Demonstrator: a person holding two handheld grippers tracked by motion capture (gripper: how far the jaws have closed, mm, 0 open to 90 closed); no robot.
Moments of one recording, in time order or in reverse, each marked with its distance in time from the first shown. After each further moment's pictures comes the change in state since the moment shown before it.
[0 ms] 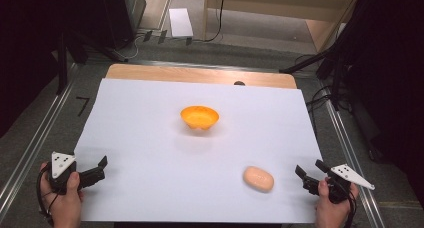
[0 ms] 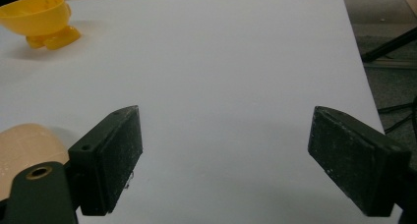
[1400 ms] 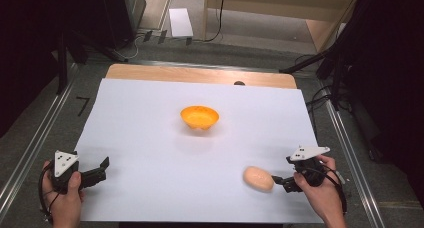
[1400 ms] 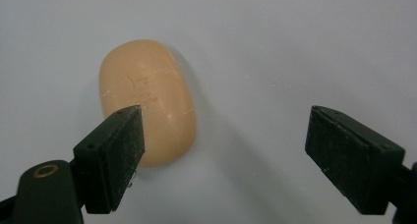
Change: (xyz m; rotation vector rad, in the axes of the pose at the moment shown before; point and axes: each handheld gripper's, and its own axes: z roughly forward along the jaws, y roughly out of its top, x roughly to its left) left arm 0.001 0.001 0.001 0.021 -0.045 0.021; right arm 0.068 0.063 0.031 0.529 0.279 -0.445
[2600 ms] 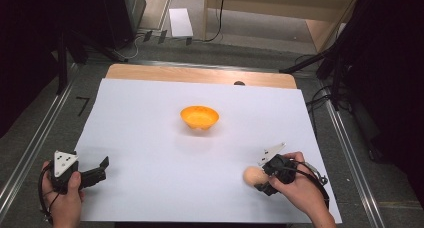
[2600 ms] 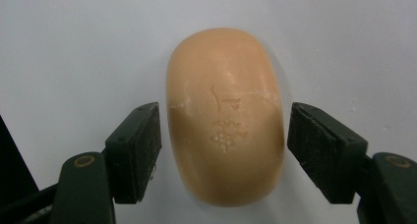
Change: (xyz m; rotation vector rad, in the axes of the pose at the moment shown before) left arm 0.000 0.000 0.000 -0.008 0.012 -0.010; right arm 0.038 0.041 0.043 0.268 0.122 -0.192
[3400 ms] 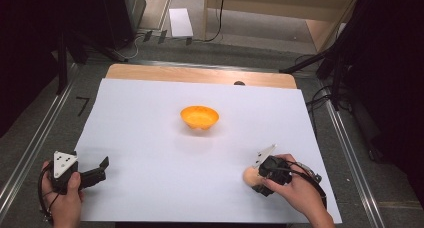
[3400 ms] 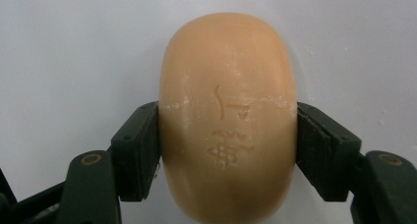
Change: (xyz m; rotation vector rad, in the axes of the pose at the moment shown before) left arm 0.000 -0.001 -0.001 -0.012 -0.004 0.006; right arm -0.001 0.004 0.017 0.073 0.010 -0.064
